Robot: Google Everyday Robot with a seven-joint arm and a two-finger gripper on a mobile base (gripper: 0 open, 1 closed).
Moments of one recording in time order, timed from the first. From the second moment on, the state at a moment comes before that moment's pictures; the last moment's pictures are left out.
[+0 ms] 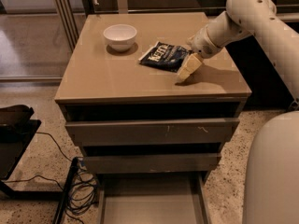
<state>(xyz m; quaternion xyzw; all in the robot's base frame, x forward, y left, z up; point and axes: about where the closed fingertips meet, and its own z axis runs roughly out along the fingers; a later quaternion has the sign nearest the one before) 0.729 -0.133 0.826 -0.57 0.75 0.13 0.31</state>
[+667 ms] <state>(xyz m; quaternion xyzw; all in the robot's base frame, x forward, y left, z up) 0.730 -0.132 0.825 -0.57 0.75 0.13 0.31</state>
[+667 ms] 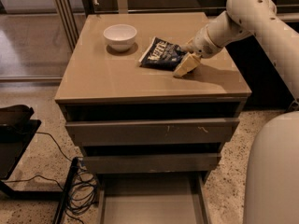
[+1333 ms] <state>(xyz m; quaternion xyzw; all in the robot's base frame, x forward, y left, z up) 0.730 -0.132 0.825 -0.57 0.75 0.13 0.31</state>
